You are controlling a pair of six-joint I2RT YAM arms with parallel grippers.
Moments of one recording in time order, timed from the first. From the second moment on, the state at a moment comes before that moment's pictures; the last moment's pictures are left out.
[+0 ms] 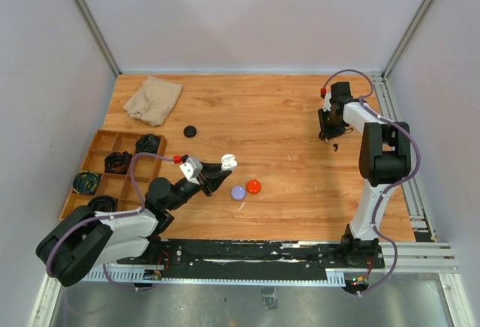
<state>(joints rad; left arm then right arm) -0.65 1.10 0.04 1.23 0.28 -0.12 0.04 1.98 1.39 -0.56 -0.05 -0.08</state>
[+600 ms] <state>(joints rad) -0.65 1.10 0.05 1.22 0.29 -0.12 0.01 2.02 1.44 -0.56 -0.08 -0.08</state>
